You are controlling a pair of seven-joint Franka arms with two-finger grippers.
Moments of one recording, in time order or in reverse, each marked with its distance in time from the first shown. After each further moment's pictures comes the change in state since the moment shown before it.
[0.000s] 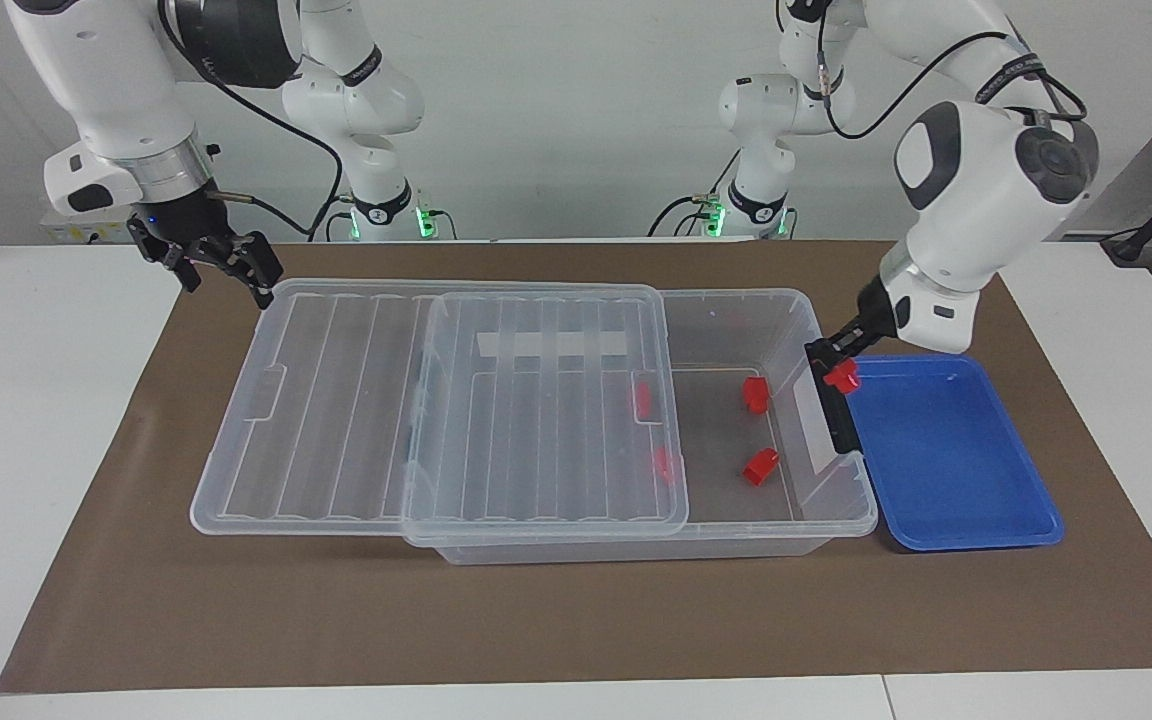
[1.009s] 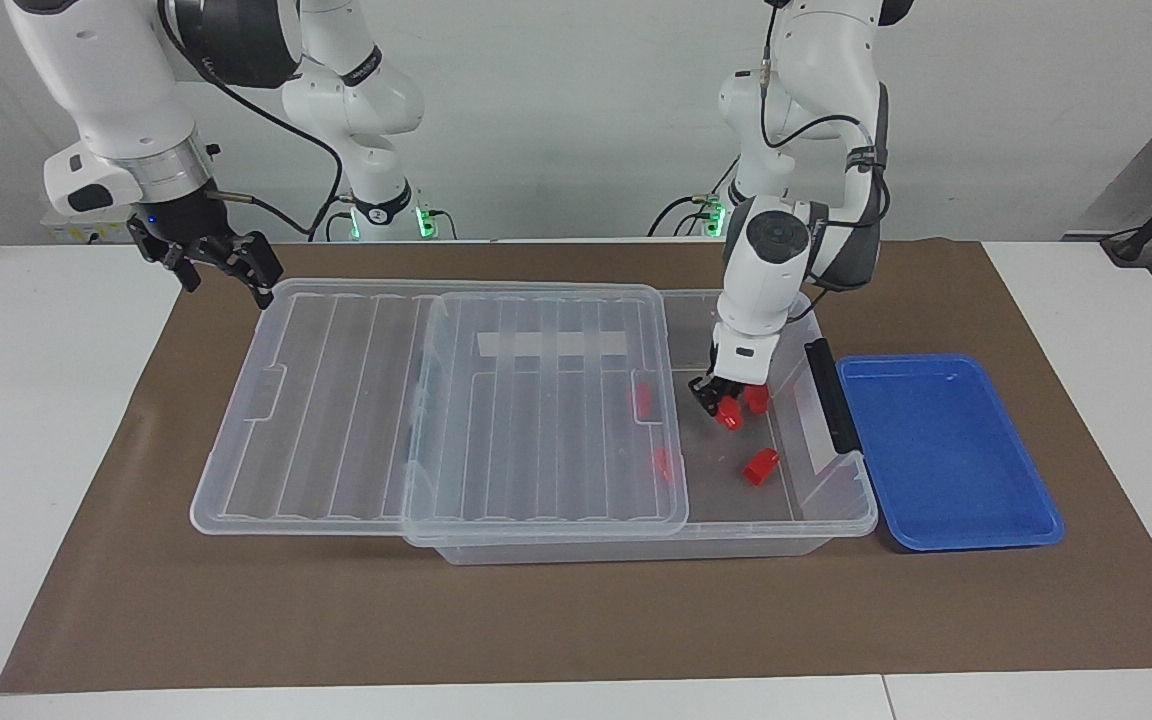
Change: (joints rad) left arm -0.214 0.014 0.001 -0.508 0.205 0.644 -0.104; right arm 0.000 0.000 0.000 0.000 0.000 0.000 0.000
